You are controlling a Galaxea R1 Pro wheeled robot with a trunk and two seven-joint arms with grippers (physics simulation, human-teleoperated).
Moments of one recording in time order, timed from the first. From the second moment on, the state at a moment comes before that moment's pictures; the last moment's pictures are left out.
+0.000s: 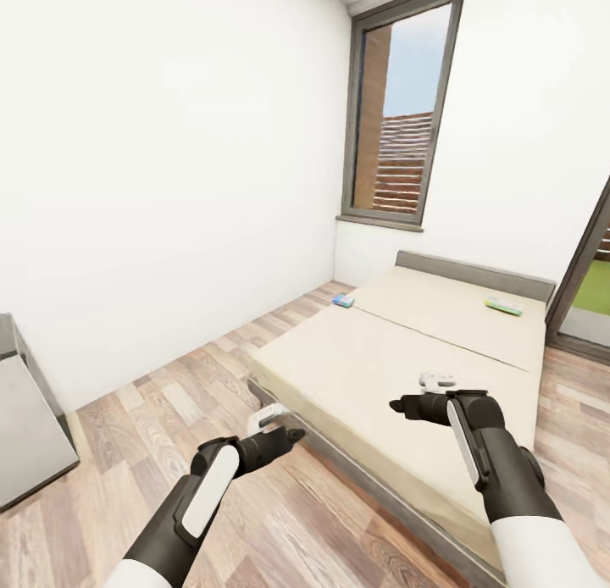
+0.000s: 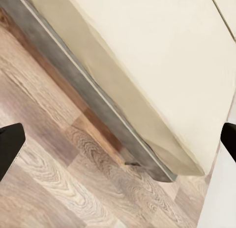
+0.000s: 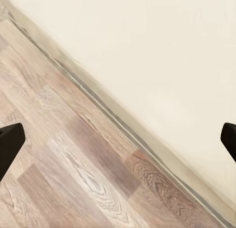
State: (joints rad) left arm -0.46 -0.10 -0.23 -1.09 0.76 0.67 0.17; right arm -0.57 -0.05 -0.09 -1.26 0.11 0.98 0.28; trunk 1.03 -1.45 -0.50
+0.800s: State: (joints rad) left arm -0.46 -0.10 -0.24 -1.07 0.76 0.67 0.18; right arm -0.55 -0.05 -0.07 -1.26 0.11 0.98 0.28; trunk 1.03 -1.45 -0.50
